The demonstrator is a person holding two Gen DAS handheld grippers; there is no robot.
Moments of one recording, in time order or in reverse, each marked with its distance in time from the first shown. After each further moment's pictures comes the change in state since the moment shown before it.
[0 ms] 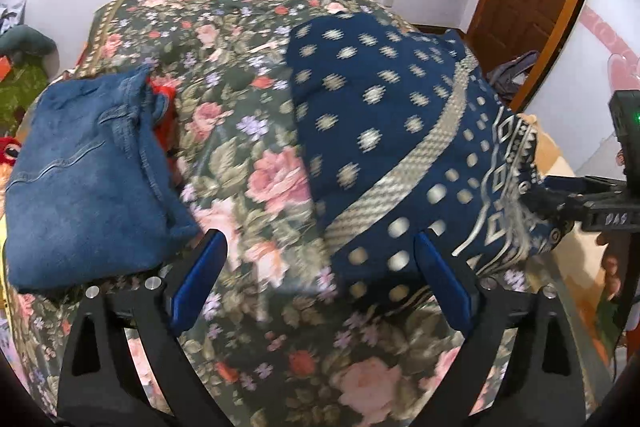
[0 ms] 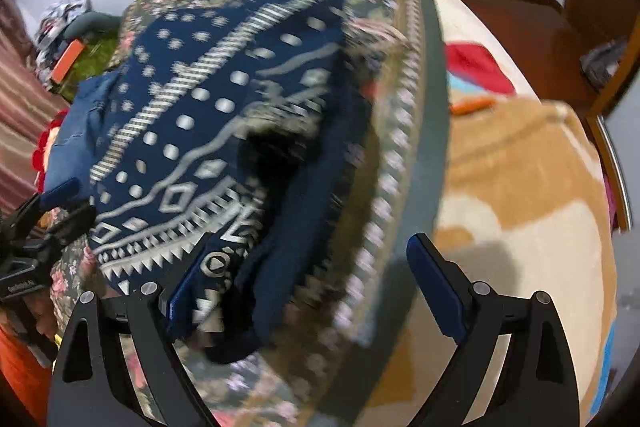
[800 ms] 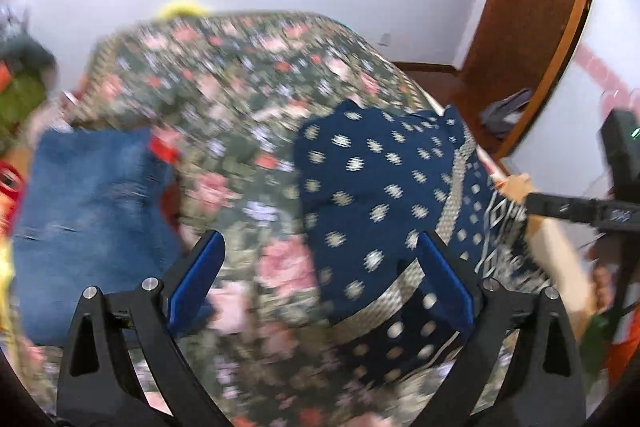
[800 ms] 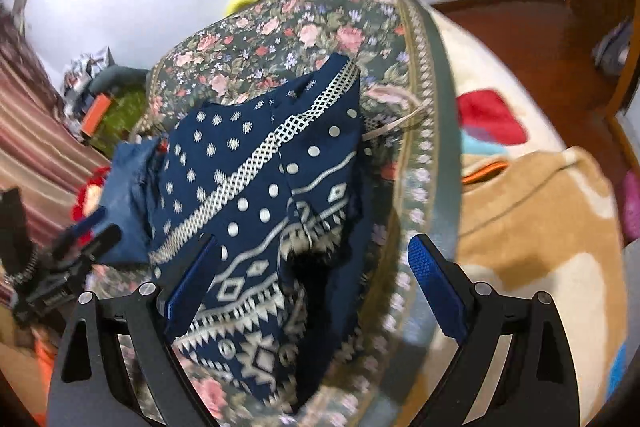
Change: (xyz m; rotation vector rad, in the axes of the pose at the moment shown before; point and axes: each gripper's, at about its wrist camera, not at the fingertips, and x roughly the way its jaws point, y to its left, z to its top) left arm -0.003 0.020 0.066 -0.056 -0.094 -0.101; right arm -0.017 0.000 0.054 0.091 -0.093 0.175
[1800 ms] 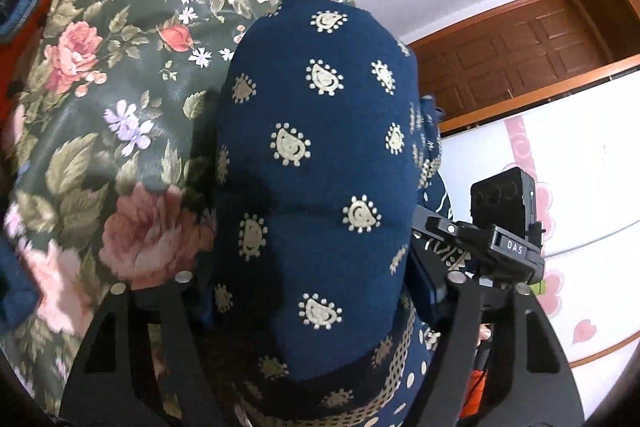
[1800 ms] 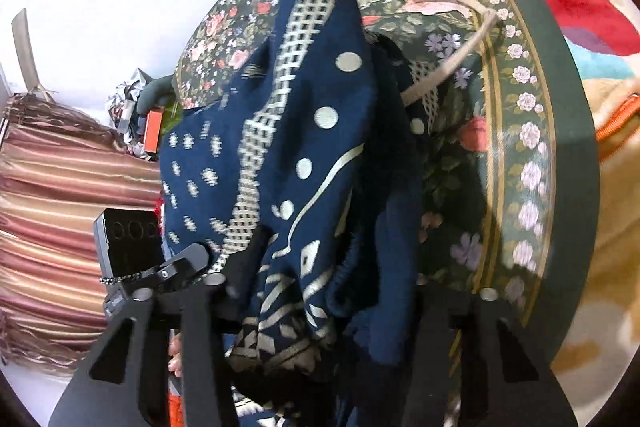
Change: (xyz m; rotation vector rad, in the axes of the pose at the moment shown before) left arm 0.095 0.032 -0.002 -0.396 0.265 -0.513; right arm 0.060 -0.014 0.004 0.229 0.220 0.323
